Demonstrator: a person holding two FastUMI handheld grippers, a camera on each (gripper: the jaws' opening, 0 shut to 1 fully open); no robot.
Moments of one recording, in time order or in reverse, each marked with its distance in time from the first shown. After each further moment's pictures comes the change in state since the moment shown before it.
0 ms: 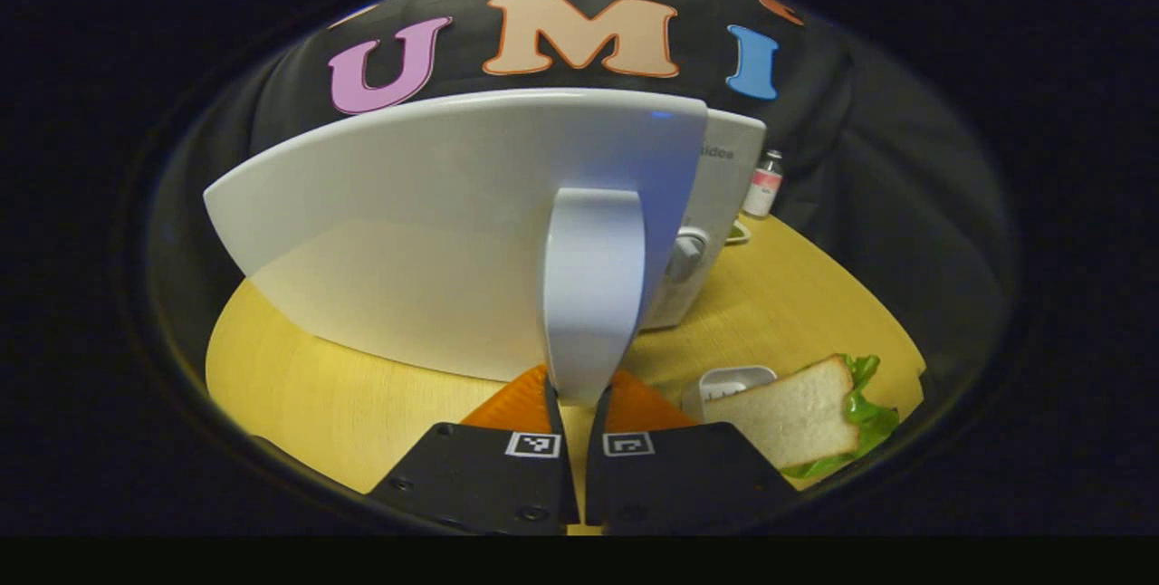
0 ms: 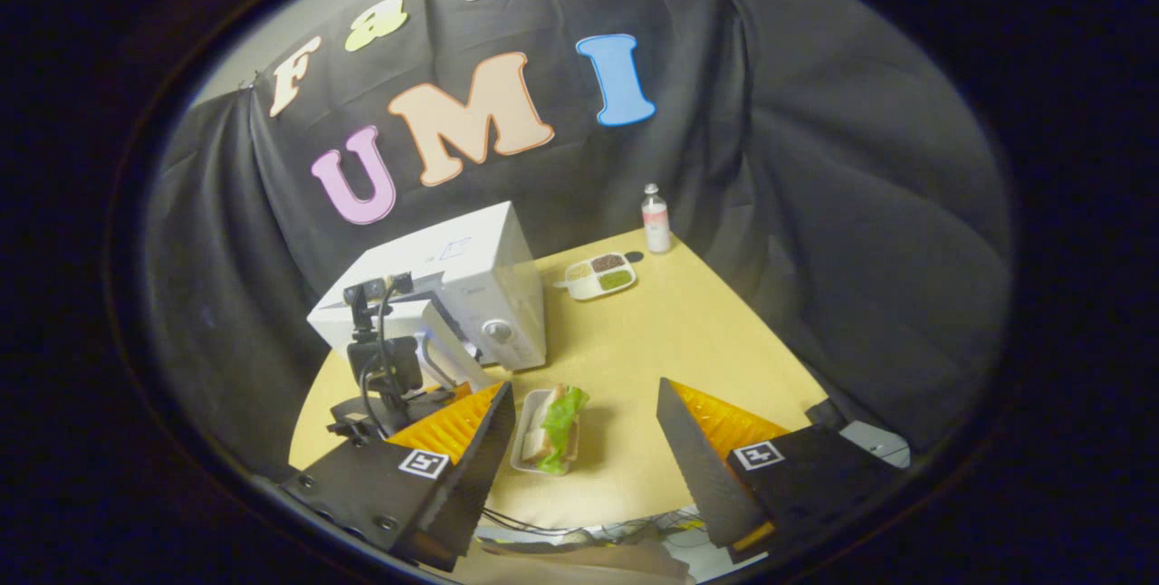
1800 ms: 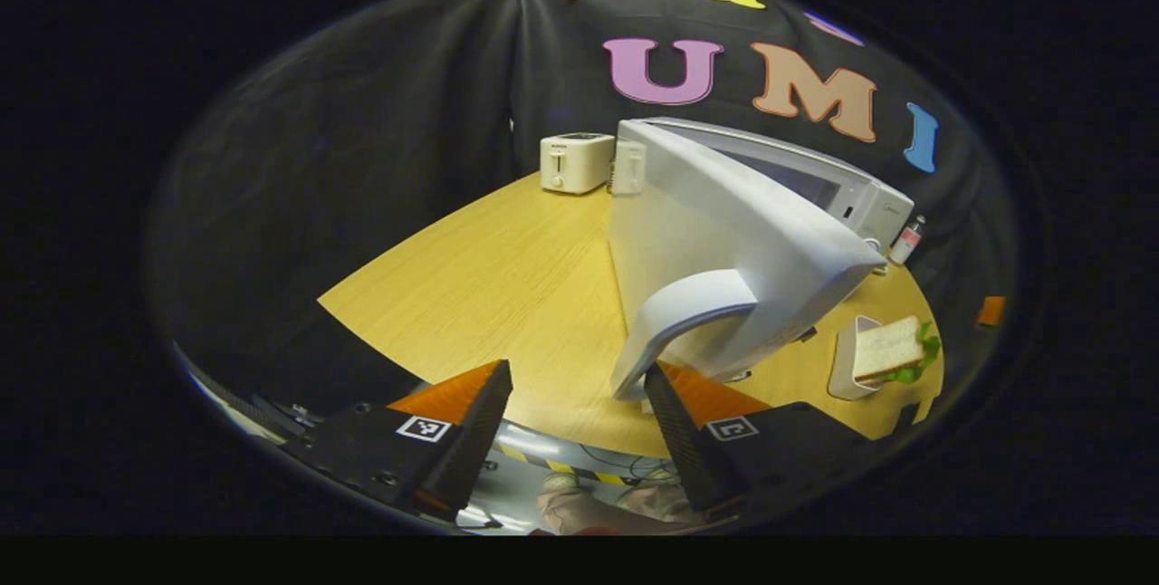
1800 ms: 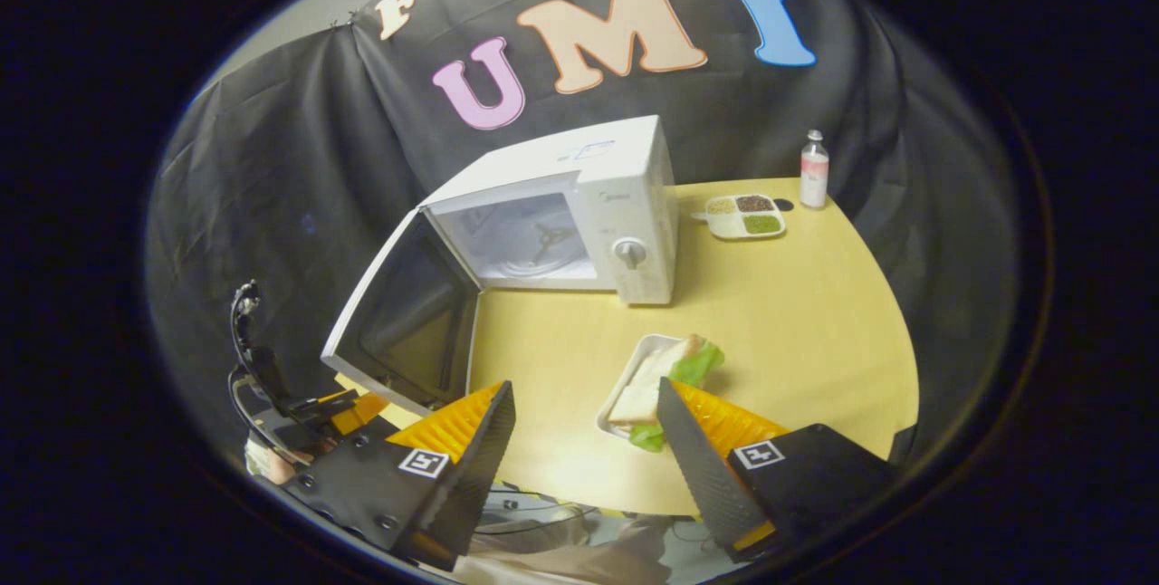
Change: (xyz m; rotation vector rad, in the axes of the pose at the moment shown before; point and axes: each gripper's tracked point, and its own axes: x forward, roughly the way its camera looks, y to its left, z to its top) left arm -0.225 0.185 -0.117 -0.356 -0.041 0.468; right arm 0.031 0.101 -0.071 -0.188 0.226 0.359
